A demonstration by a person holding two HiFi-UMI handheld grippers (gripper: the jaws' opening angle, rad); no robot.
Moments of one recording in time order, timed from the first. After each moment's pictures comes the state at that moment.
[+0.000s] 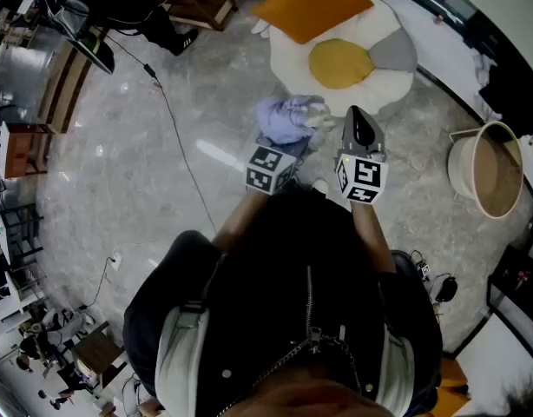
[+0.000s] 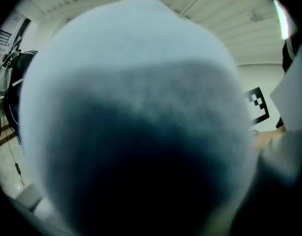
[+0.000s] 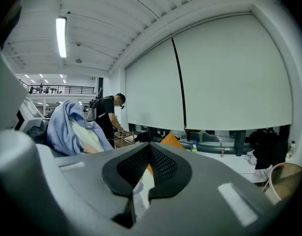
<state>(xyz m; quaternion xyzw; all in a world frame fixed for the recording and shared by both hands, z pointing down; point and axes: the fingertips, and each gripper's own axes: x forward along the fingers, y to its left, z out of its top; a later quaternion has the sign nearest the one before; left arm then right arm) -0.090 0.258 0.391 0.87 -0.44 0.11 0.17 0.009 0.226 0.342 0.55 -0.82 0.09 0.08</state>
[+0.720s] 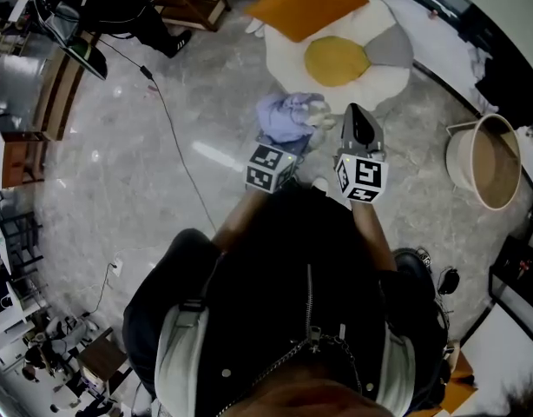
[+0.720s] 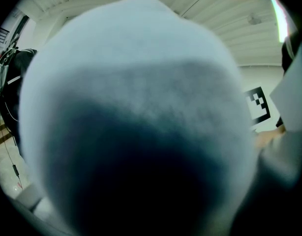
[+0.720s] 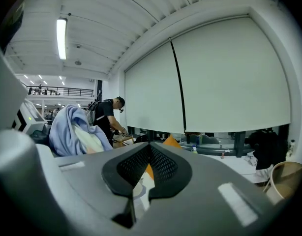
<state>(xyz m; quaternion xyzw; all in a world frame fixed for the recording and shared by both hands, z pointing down) -0.099 0.254 0.393 0.88 -0.43 0.12 0.18 -0.004 0.225 0.339 0.56 -0.82 0.08 0.06</state>
